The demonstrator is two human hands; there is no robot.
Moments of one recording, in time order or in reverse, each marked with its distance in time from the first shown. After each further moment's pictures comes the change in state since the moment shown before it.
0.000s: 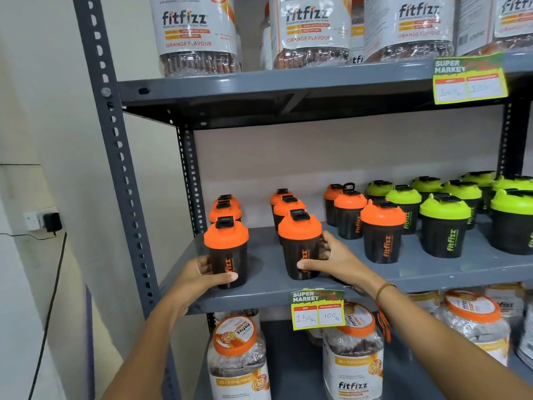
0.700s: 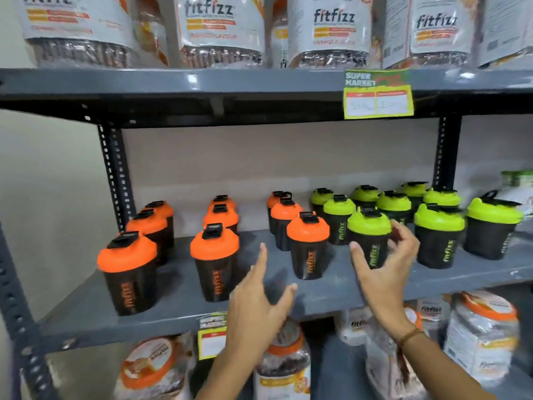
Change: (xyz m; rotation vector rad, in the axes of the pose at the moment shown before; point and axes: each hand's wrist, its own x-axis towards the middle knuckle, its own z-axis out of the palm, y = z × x) left_hand -0.040 0.084 0.258 0.316 0.239 0.486; right_hand -0.074 0.044 -0.155 -0.264 1.056 -0.376
